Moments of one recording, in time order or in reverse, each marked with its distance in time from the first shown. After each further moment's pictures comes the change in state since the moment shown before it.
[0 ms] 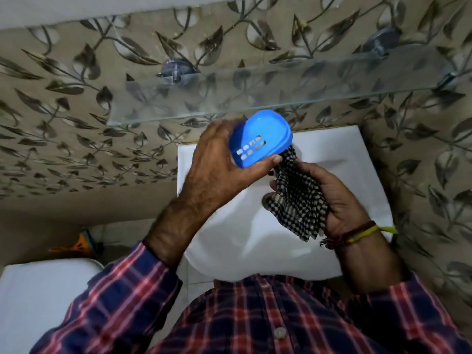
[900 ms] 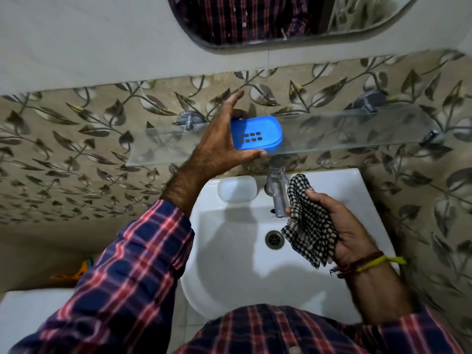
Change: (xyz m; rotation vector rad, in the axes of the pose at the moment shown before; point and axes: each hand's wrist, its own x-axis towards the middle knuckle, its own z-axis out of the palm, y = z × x) left_hand 0.113 -0.023 -0.010 -0.071 -0.070 0.242; right_hand 0.000 -0.032 -0.006 -0.009 0.073 -0.077
